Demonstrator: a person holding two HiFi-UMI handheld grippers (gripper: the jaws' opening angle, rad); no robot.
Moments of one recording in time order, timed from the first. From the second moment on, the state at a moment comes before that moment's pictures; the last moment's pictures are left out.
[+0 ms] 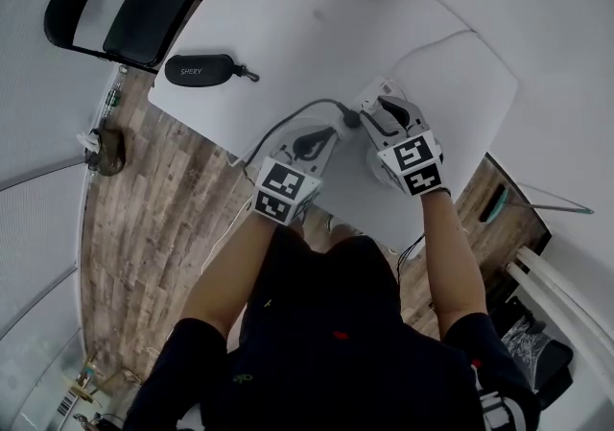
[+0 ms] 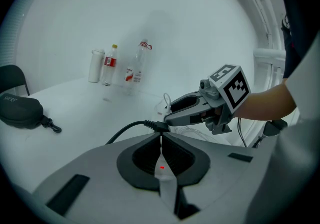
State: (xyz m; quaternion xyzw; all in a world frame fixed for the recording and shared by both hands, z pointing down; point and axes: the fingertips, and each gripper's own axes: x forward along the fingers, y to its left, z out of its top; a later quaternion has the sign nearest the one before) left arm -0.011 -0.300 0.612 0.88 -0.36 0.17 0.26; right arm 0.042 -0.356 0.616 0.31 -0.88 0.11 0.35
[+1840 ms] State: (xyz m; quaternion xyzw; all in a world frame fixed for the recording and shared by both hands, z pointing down) left arm -0.041 -0.293 0.444 0.88 -0.44 0.07 0.18; right arm 0.112 -0.329 0.360 0.47 -0.88 0.06 0.07
